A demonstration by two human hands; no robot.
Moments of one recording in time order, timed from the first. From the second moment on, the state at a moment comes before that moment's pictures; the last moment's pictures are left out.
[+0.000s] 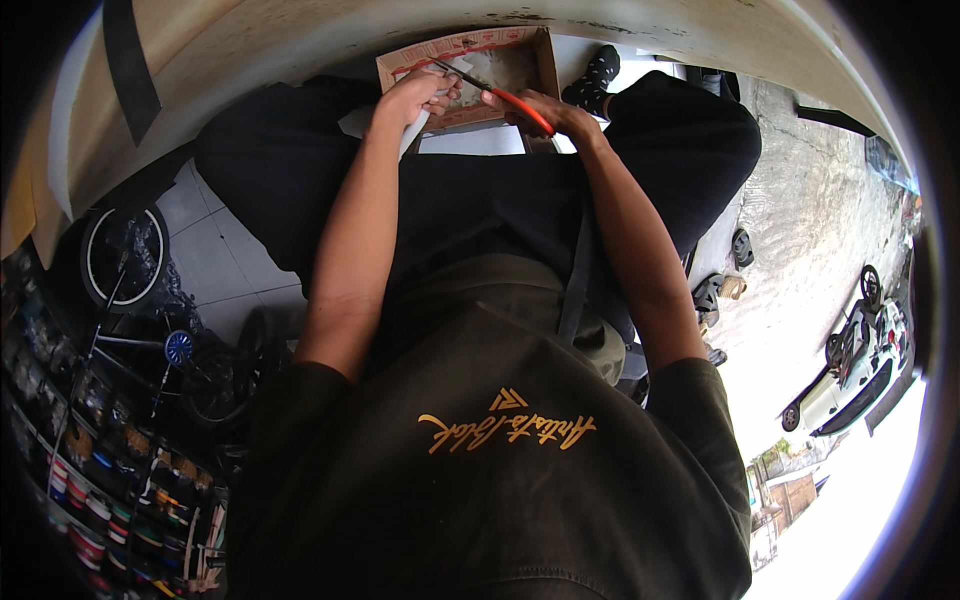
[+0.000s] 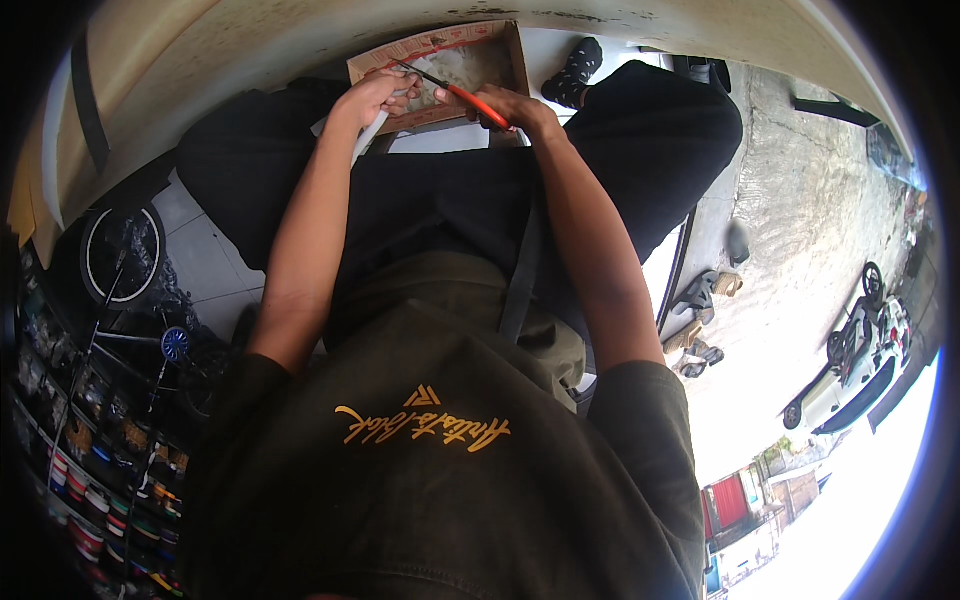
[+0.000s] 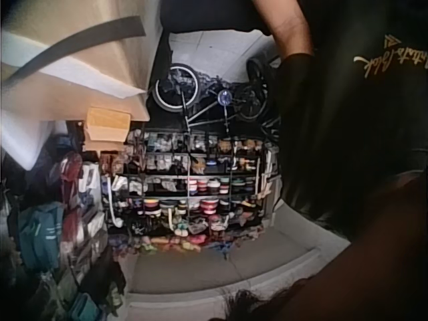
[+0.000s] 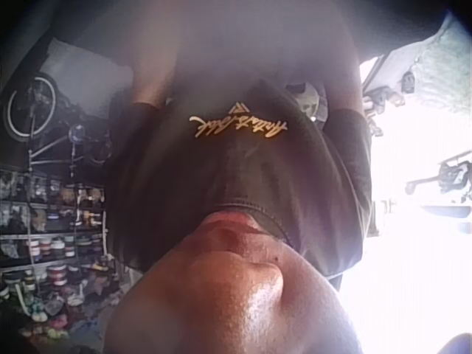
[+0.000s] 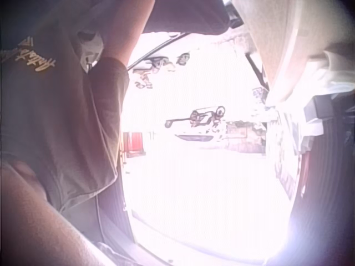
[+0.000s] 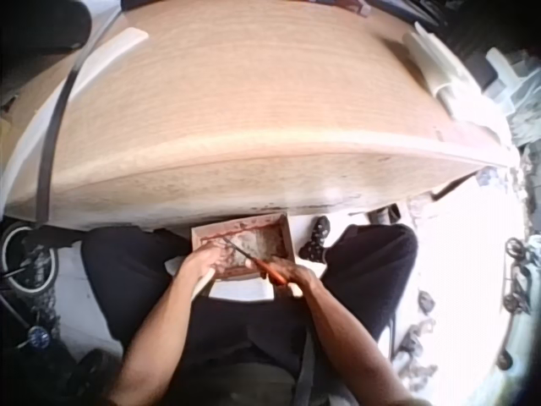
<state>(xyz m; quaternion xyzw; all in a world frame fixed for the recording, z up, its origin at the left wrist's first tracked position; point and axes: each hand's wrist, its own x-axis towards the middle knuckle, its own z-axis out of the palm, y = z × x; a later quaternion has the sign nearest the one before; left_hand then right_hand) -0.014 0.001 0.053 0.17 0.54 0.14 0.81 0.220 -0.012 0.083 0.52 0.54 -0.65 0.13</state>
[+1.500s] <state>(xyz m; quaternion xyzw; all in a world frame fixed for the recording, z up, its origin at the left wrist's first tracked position) 0.017 -0.014 0.087 0.25 0.45 0.03 0.86 0.226 -0.018 0.061 0.49 0.45 -0.73 -0.13</state>
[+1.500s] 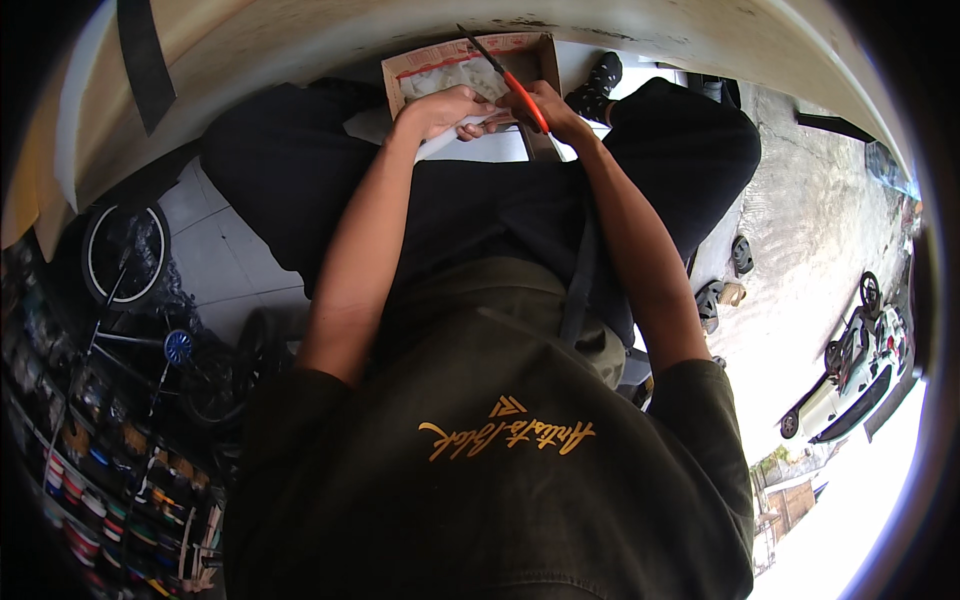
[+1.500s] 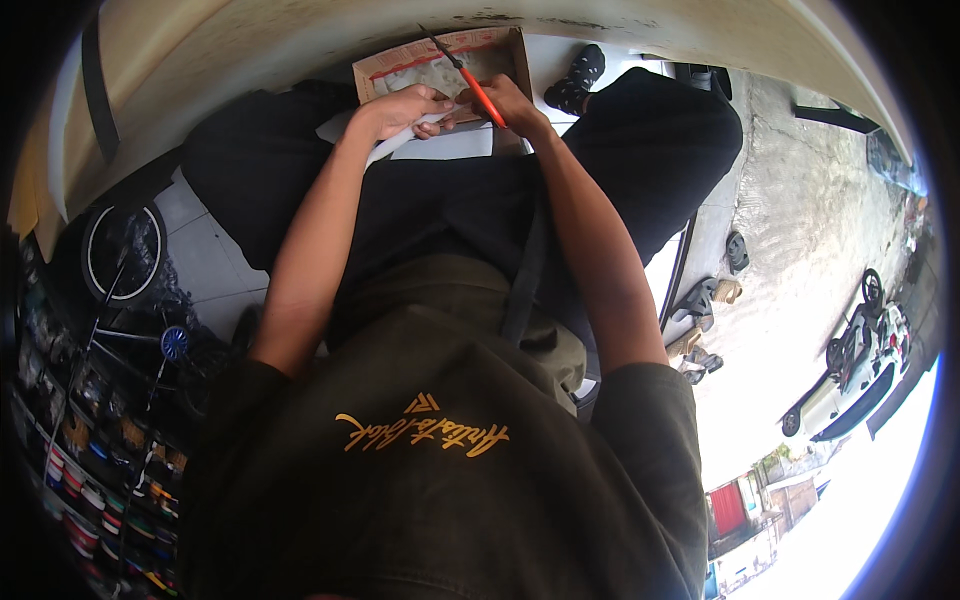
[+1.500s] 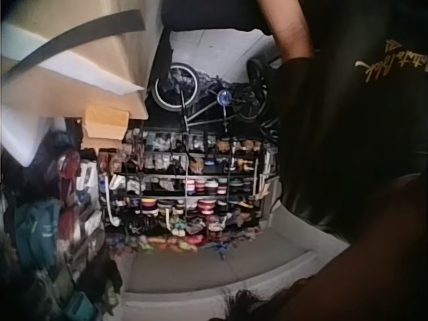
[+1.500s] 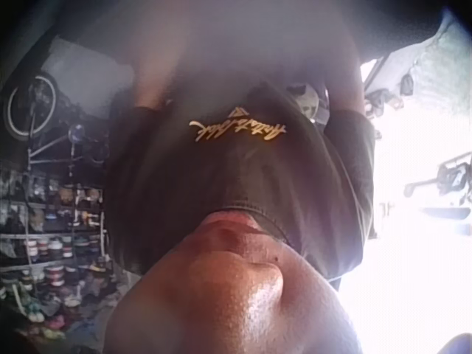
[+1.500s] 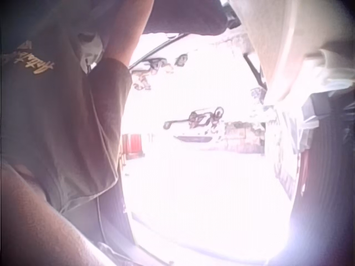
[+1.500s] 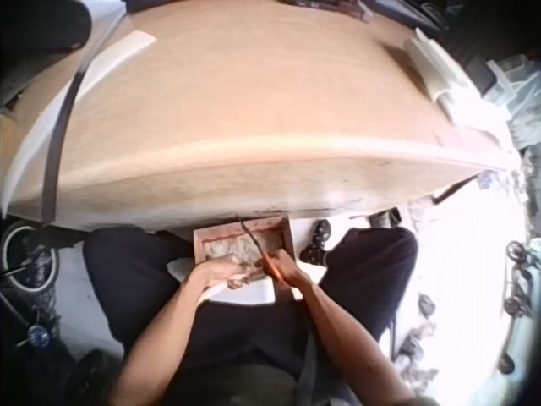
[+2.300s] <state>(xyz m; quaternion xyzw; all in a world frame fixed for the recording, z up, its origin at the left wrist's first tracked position) -0.022 -0.010 0.060 0.13 0.56 0.24 0.78 0.229 -0.033 0.082 0.49 0.57 -0.66 0.05</state>
